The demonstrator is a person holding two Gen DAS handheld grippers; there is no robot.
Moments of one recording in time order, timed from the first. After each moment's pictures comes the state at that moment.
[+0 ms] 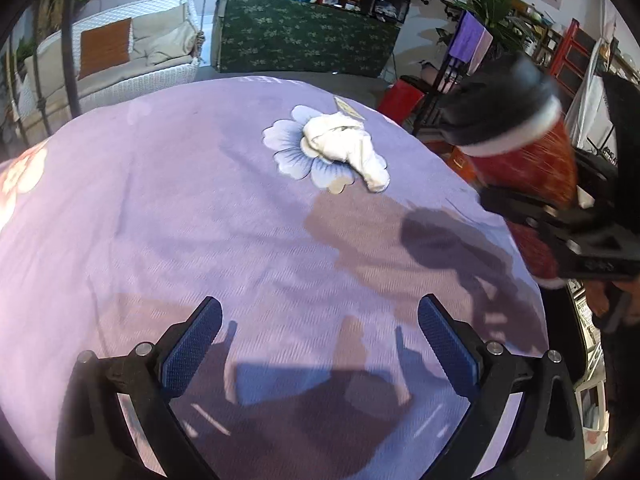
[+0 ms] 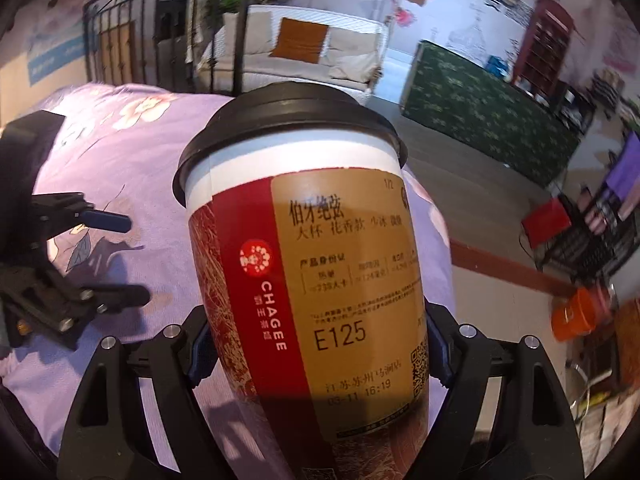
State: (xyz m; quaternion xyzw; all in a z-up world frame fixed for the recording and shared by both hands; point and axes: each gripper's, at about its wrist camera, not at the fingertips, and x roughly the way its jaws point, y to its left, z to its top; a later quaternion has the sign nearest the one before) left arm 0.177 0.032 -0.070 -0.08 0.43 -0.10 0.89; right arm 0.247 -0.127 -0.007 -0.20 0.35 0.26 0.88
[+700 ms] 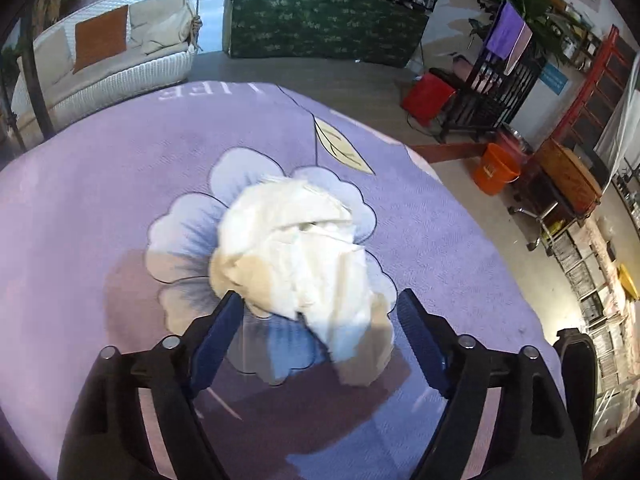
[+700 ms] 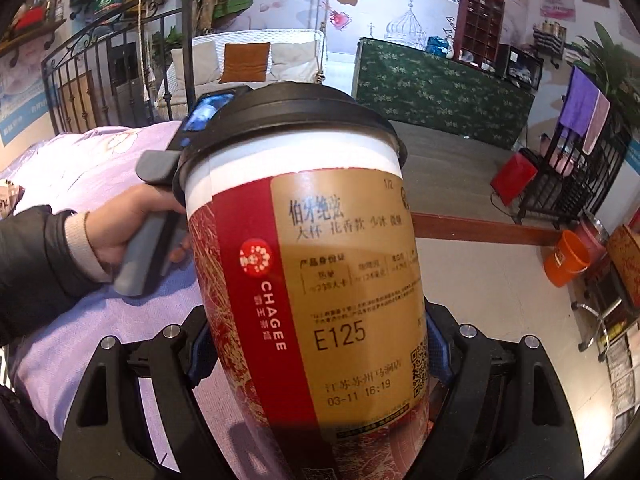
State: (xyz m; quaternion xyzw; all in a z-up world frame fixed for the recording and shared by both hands) left arm 0.332 -0.041 -0.091 -0.07 0.46 -0.05 0.88; right arm 0.204 -0.195 -0.016 -0.11 0.34 0.21 0.91
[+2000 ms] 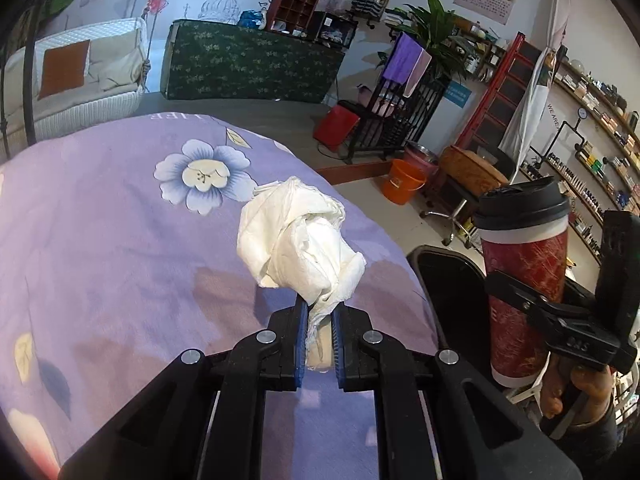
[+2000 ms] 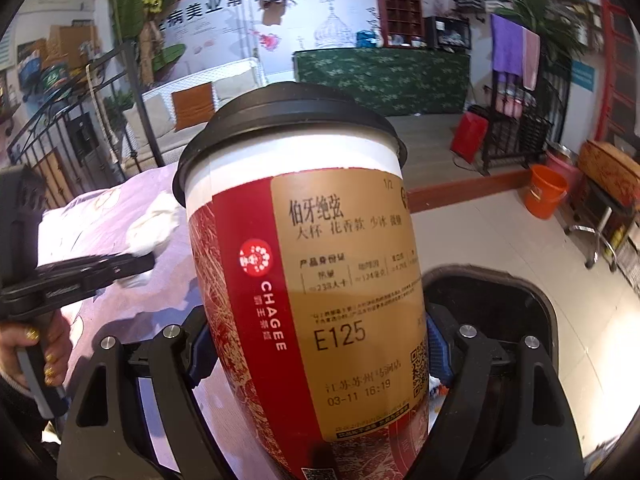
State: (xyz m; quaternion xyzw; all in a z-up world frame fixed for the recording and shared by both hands) left arm 0.143 -0.056 -0.033 -0.11 0.37 -0.20 0.90; right arm 0.125 -0.266 -0.023 0.02 0.34 0.12 0.93
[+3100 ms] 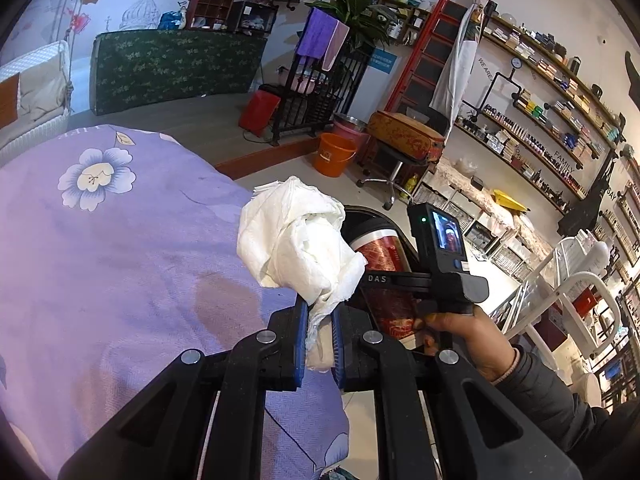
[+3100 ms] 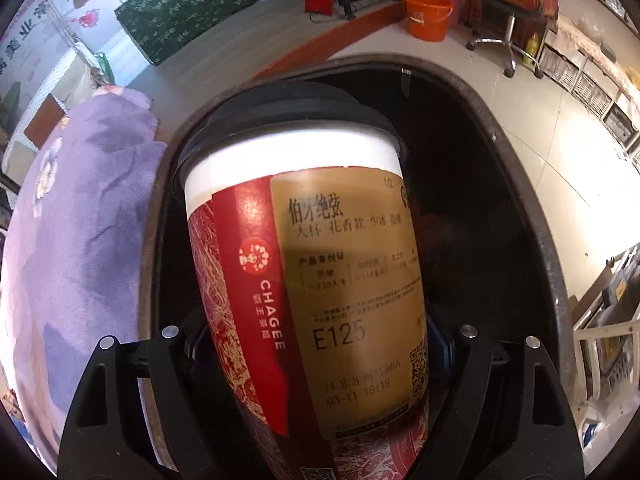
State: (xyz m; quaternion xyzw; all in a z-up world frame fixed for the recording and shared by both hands) left arm 0.095 -0.148 -0.033 -0.05 0.37 -0.31 0.88; right arm 0.184 -0.388 -0.168 0.17 0.54 -0.09 0.82
